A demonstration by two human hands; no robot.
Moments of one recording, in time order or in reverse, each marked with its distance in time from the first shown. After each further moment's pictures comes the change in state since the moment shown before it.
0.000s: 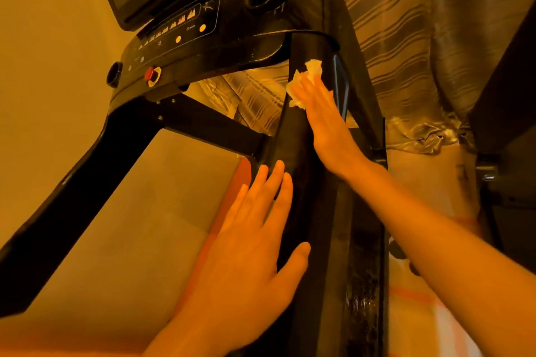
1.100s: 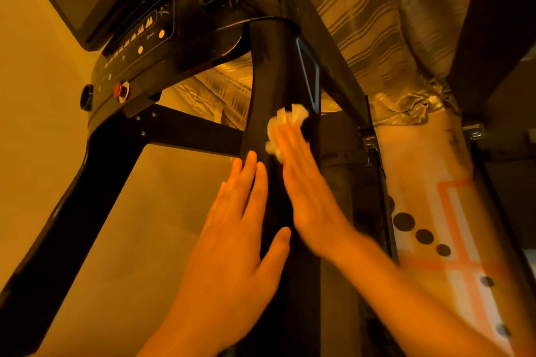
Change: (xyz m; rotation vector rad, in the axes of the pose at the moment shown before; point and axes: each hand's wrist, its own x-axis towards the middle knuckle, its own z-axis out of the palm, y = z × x) left_hand -0.002 0.005 0.001 -0.009 0.010 0.005; right_hand -0.114 -0.059 0.028 0.344 0.089 0.139
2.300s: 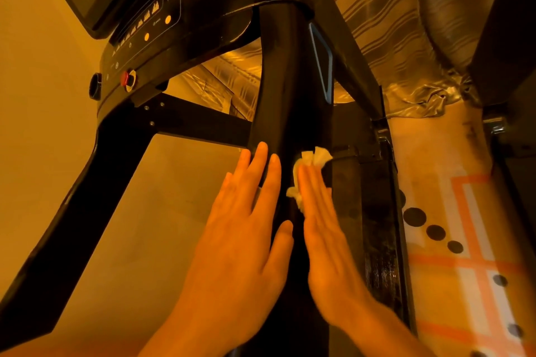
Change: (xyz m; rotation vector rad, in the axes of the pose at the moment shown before) left_hand 0.002 -0.002 0.001 -0.022 -0.004 0.018; right_hand -0.067 -0.008 0.024 0.149 0.046 0.106
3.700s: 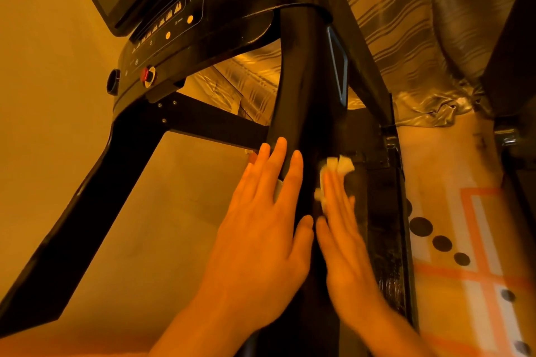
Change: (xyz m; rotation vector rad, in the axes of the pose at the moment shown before) left_hand -0.001 0.003 -0.002 0.100 -0.006 0.002; right_hand -0.009 0.008 0.001 0.021 0.035 0.089
